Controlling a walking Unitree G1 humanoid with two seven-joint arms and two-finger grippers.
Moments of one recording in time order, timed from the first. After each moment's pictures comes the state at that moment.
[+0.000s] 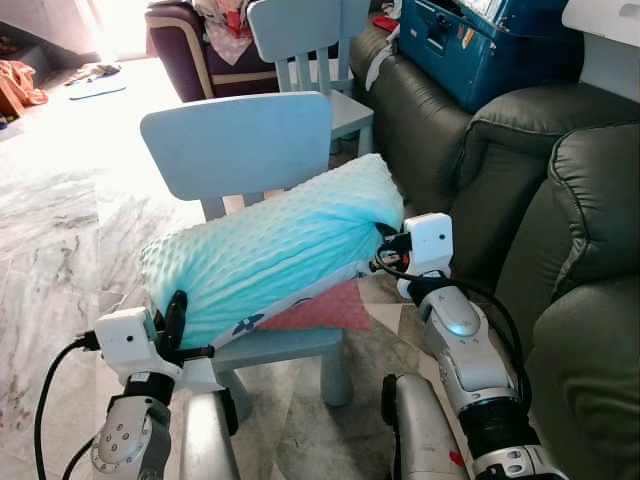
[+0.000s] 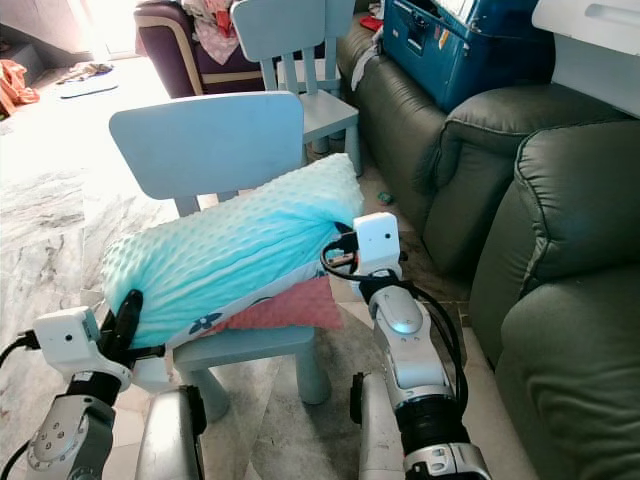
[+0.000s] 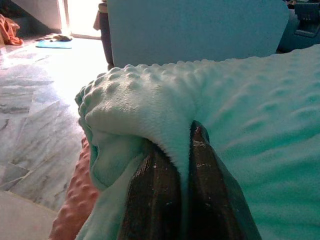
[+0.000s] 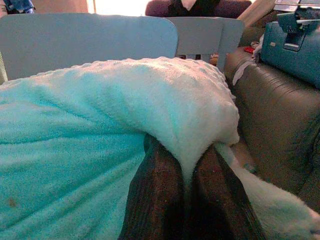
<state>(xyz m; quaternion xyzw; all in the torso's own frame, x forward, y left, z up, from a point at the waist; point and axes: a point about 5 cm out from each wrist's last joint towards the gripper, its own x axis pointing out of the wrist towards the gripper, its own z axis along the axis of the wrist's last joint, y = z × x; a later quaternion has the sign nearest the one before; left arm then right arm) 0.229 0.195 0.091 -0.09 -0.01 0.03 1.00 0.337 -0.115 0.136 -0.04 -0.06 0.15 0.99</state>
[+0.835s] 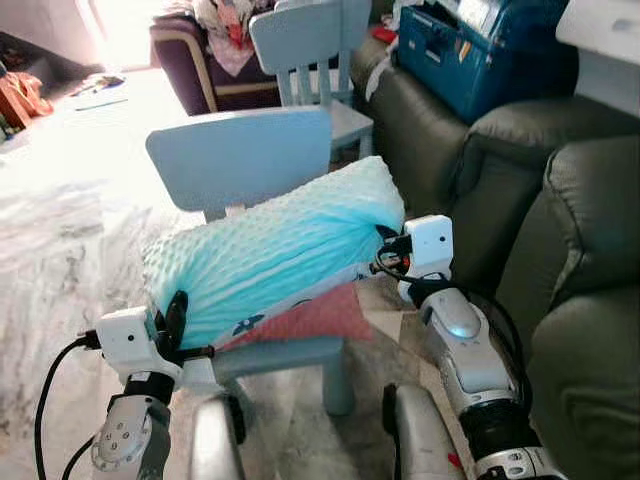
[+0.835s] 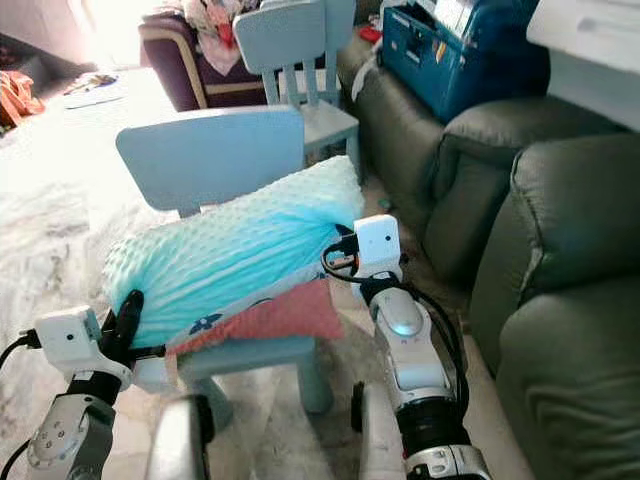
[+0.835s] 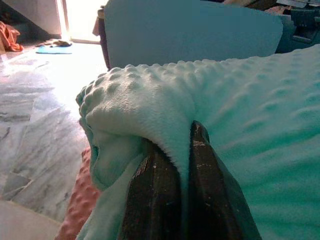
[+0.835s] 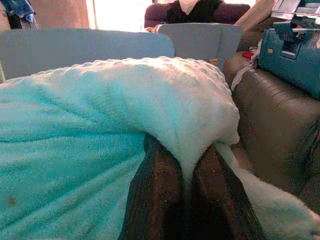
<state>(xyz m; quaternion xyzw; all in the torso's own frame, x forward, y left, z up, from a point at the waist) 0.231 0.196 0.090 -0.09 -0.01 0.03 1.00 0.336 -0.116 0.134 -0.04 -0.06 0.15 0.99</state>
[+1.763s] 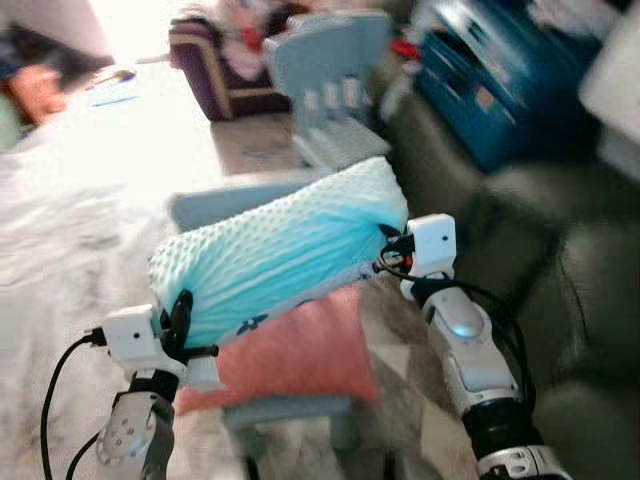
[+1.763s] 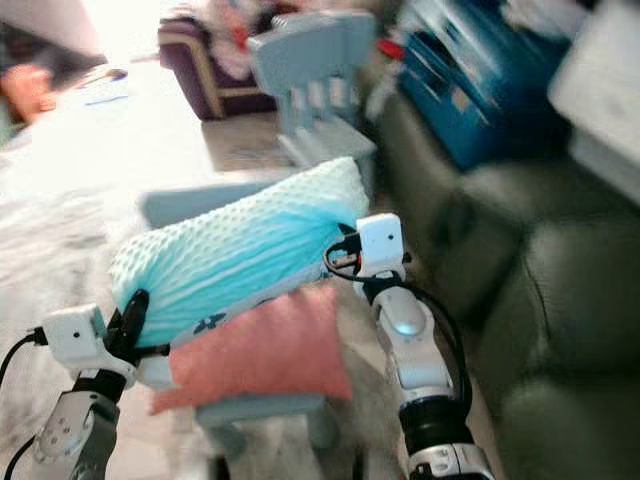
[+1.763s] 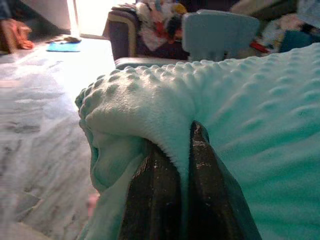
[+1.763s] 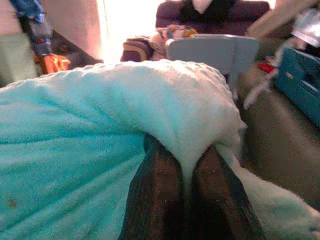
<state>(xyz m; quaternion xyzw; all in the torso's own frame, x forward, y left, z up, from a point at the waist) 0.234 0.193 0.088 -0.09 -0.01 0.02 1.00 0.337 -0.119 0.135 -0.04 -0.06 0.14 0.99</state>
